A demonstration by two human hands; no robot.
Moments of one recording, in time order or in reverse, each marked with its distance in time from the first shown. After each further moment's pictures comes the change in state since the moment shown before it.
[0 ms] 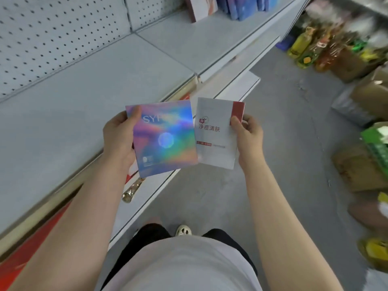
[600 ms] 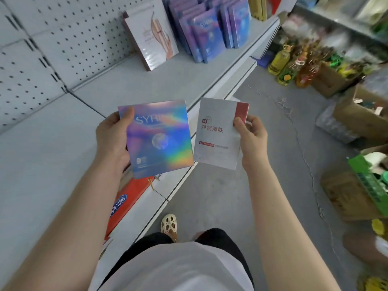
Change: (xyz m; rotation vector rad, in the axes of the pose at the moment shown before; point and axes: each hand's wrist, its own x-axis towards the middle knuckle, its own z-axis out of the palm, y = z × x) left_hand 0.210 0.020 0.245 -0.062 -0.034 0.008; right_hand 0.290 -0.092 -0.031 0.061 0.081 -0.047
